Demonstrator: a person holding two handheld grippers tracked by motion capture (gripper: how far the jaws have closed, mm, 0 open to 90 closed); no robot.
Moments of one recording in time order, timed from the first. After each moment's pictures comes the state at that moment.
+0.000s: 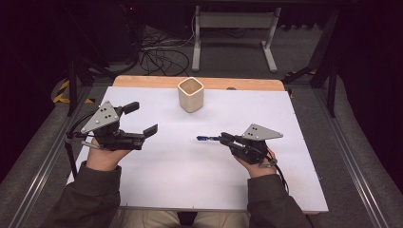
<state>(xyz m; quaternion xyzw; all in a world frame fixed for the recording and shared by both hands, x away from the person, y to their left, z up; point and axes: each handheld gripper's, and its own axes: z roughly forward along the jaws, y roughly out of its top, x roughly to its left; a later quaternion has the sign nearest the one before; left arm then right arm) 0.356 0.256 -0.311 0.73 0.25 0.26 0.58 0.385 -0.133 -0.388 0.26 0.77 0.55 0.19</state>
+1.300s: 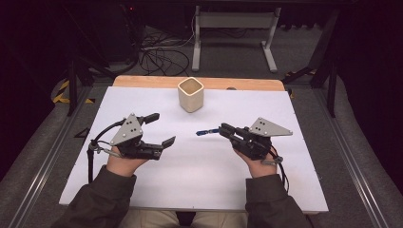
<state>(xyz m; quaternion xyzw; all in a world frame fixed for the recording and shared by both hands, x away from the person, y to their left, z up) 0.359 0.219 -0.347 0.76 0.20 0.26 0.56 0.378 -0.133 -0.360 0.25 0.73 0.61 0.20</state>
